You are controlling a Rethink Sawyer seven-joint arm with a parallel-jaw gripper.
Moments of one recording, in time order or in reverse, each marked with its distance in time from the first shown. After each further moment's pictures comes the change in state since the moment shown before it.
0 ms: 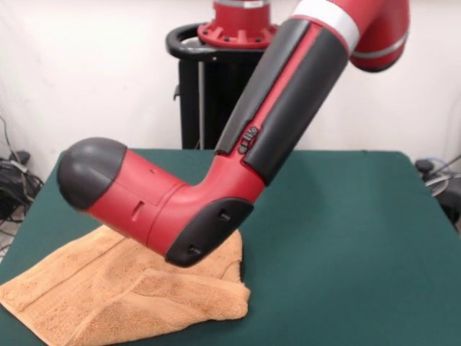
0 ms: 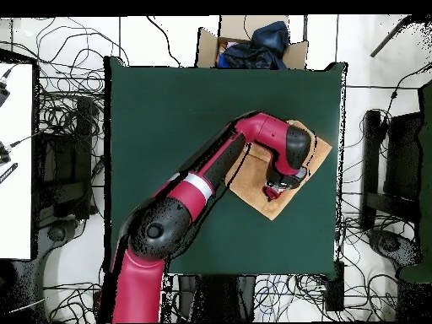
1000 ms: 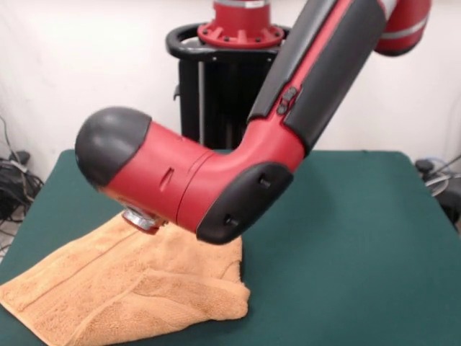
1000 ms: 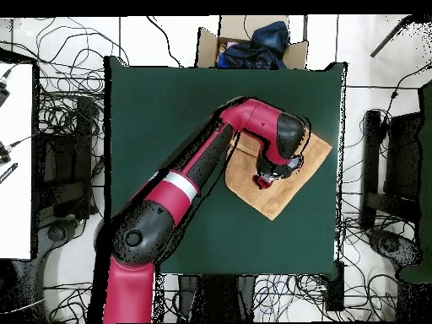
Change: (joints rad) arm 0.044 -0.084 -0.038 0.006 0.061 0.005 0.000
